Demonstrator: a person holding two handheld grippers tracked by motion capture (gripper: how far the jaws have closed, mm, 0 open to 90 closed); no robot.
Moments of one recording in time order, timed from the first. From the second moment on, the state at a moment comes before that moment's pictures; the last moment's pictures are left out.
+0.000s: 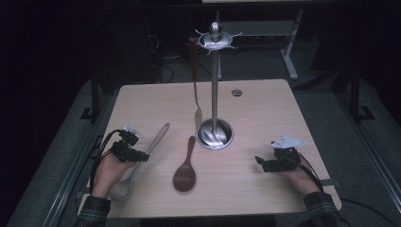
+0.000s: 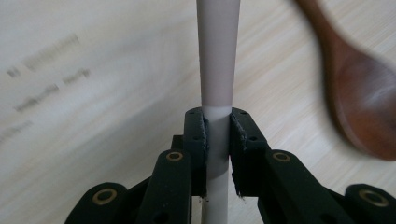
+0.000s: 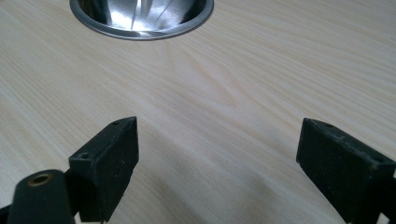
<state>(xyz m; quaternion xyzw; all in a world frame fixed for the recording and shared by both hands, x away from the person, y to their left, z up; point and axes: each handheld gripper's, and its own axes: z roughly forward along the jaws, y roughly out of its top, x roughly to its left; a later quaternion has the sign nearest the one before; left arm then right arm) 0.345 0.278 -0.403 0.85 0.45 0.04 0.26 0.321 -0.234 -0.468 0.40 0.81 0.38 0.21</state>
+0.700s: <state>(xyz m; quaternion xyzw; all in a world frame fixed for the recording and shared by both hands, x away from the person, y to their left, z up) 0.320 0.291 -0.355 0.80 0.39 0.09 0.44 0.323 -0.230 -0.450 0.42 0.80 0.39 0.18</state>
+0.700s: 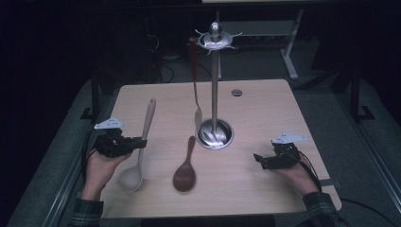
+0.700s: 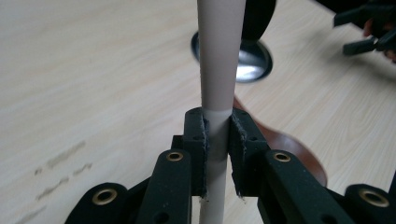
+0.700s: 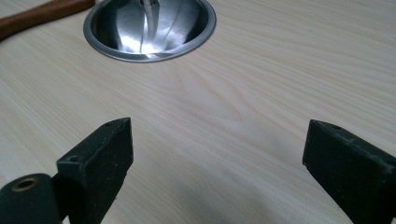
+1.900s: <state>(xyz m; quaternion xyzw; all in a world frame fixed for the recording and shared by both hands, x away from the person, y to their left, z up) 0.315 0.182 -0.336 0.80 0.30 0.08 0.51 0.329 -0.158 -0.376 0.33 0.78 0.52 0.11</state>
